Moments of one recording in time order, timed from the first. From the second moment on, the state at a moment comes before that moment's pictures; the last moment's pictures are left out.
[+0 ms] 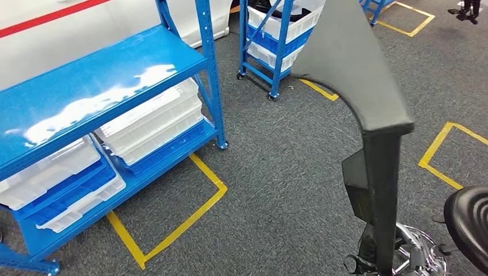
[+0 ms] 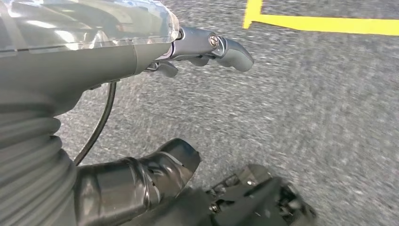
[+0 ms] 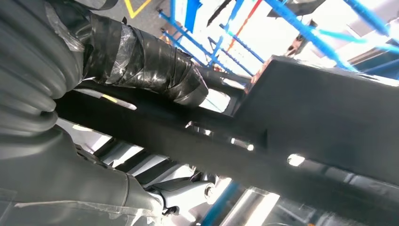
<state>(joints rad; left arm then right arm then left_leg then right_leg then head) -0.07 -0.18 1.11 -0.21 -1.41 0.24 -0.33 0.43 0.33 0.05 -2.05 0.73 -0.70 -0.65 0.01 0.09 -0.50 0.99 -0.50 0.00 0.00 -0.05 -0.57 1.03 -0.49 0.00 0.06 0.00</state>
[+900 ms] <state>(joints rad) -0.07 -0.20 1.10 -0.21 -1.42 0.27 -0.32 0.44 0.33 0.02 -2.06 0.68 -0.70 -0.65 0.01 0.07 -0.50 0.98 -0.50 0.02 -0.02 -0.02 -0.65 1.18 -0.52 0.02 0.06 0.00</state>
